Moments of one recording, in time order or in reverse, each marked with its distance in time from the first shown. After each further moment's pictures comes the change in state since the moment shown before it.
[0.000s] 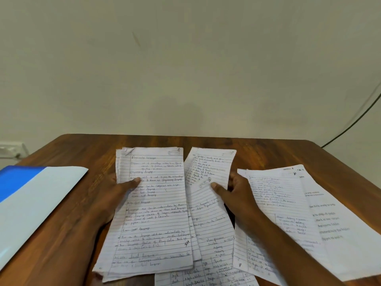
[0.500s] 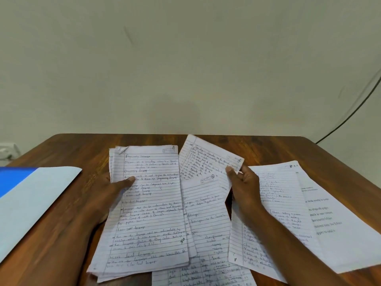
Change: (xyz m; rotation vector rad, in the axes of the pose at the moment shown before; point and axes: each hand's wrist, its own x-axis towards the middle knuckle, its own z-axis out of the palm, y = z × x) left_hand -0.001 0.002 0.002 0.026 0.012 0.020; right_hand 0.013 0.001 -0.016 0.307 0.233 0.062
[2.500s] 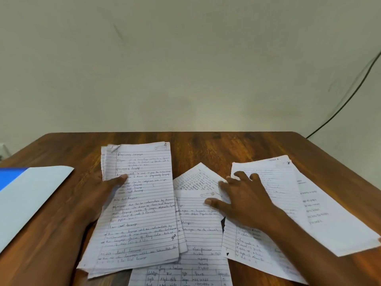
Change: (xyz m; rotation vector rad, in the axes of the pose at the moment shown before) left_hand 0.004 -0.006 0.002 0.067 0.061 -0.035; right_hand -0.040 -0.040 -0.039 -1.828 -0.426 -0.404
